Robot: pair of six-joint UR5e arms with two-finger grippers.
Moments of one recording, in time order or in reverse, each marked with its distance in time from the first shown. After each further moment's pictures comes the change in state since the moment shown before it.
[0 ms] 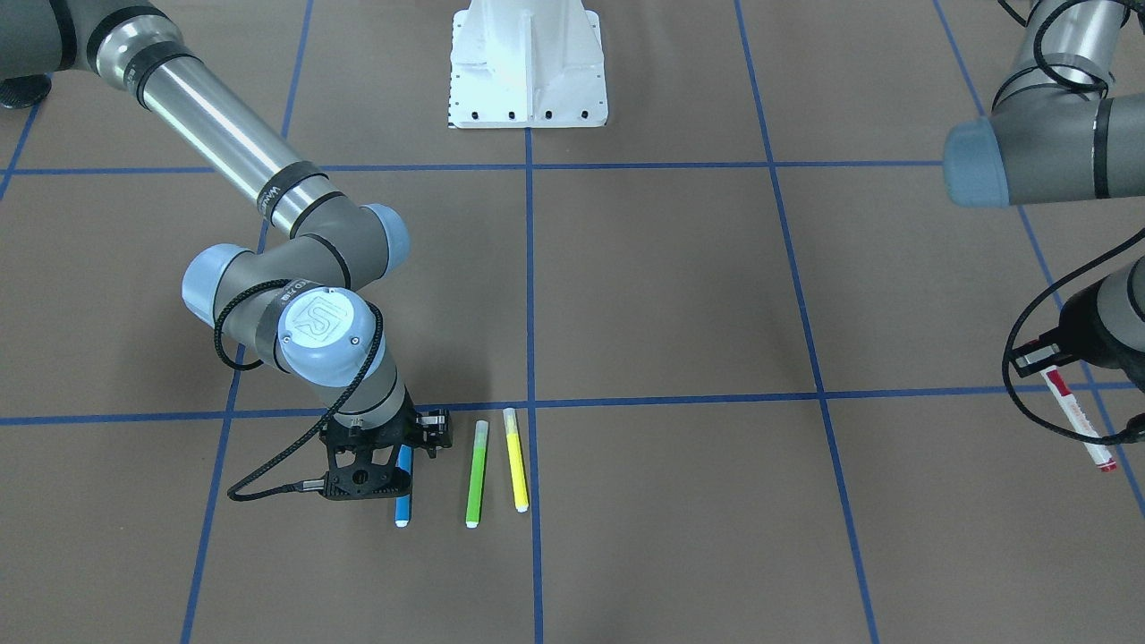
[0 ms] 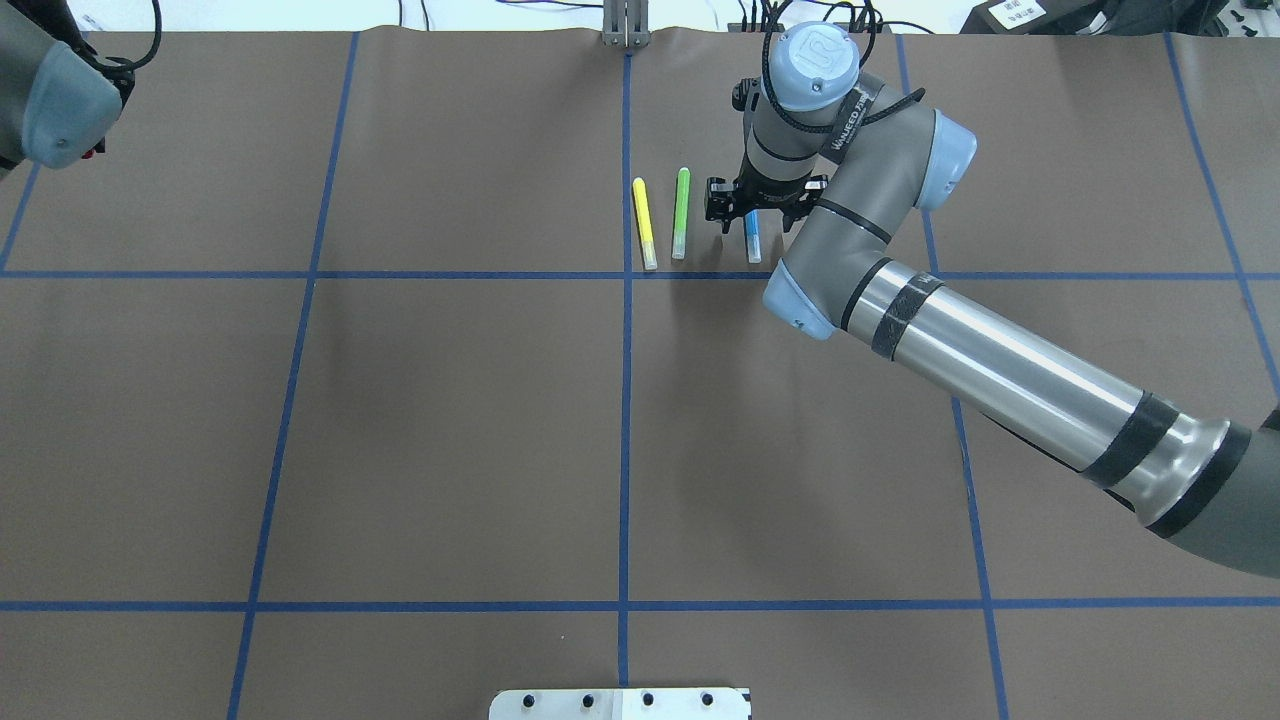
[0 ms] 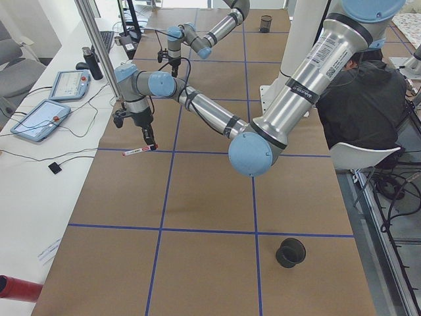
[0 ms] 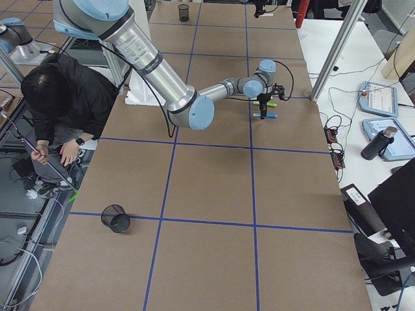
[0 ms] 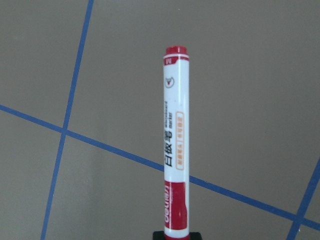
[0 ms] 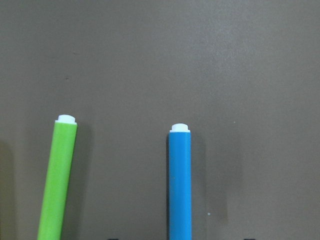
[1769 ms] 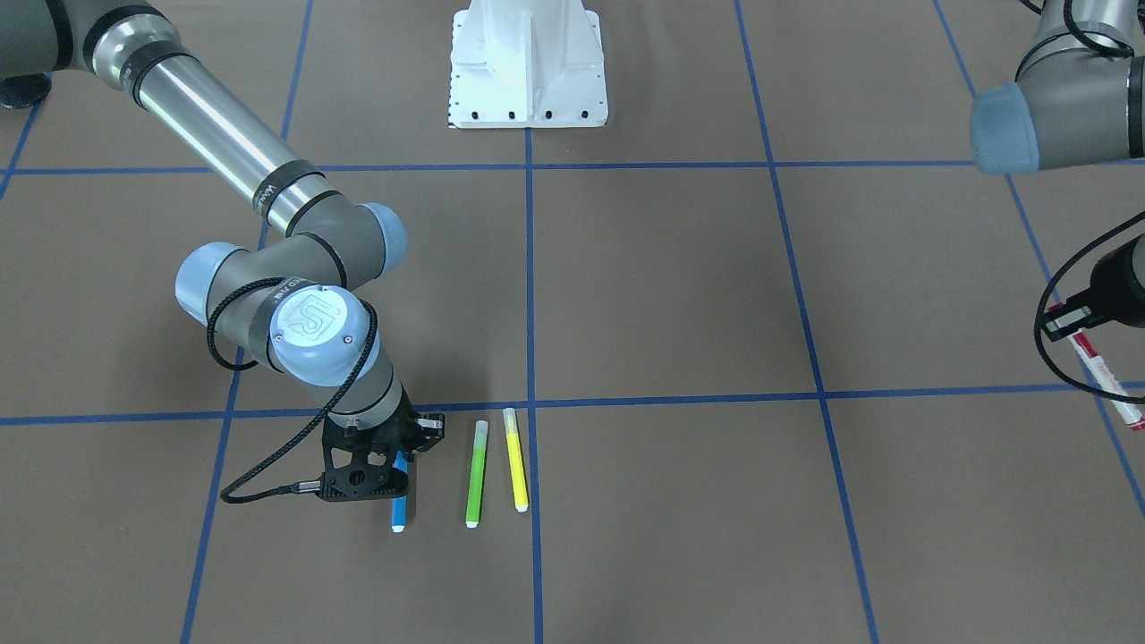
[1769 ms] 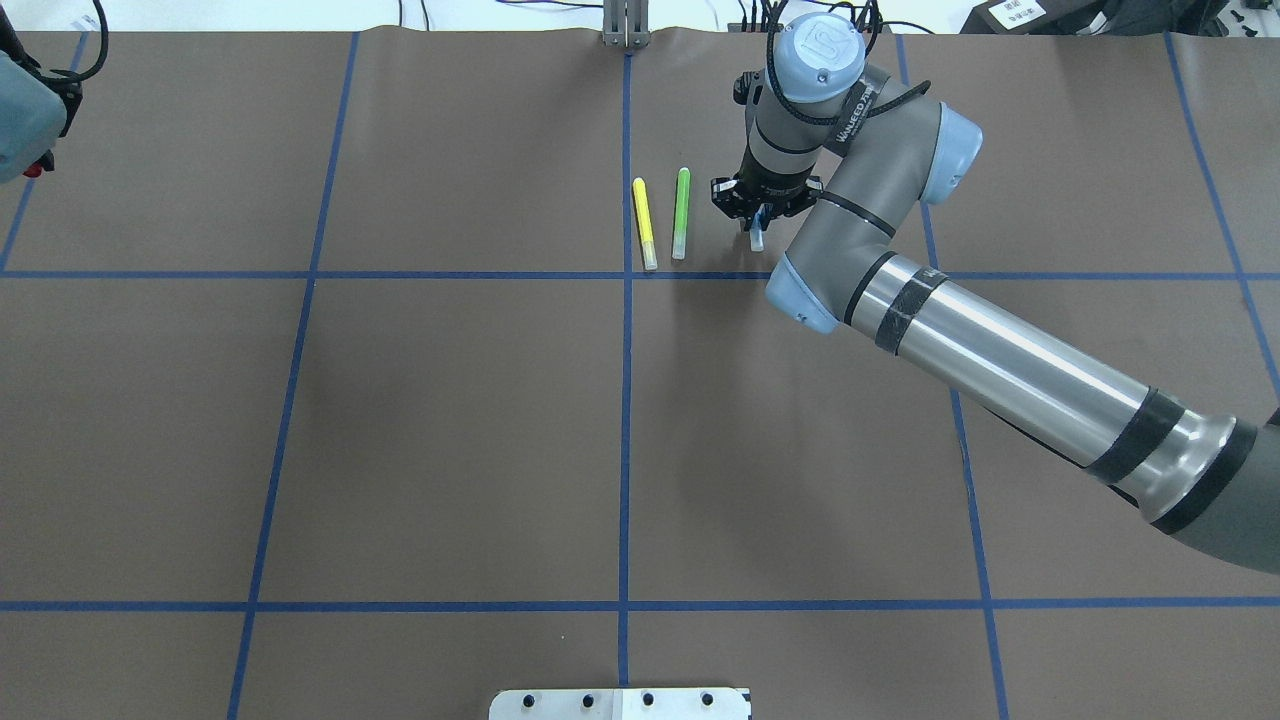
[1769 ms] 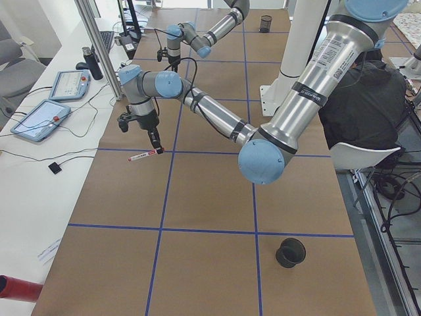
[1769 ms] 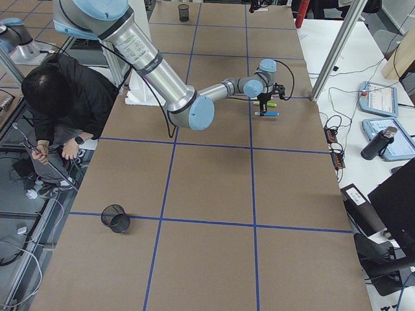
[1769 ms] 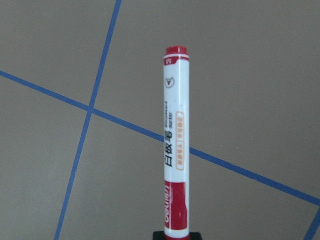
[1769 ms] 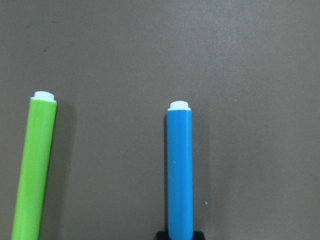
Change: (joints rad) left arm -0.030 0.073 -0.106 0.084 -0.008 0.001; right arm 0.018 -0.001 0.025 -0.007 0.018 -0.010
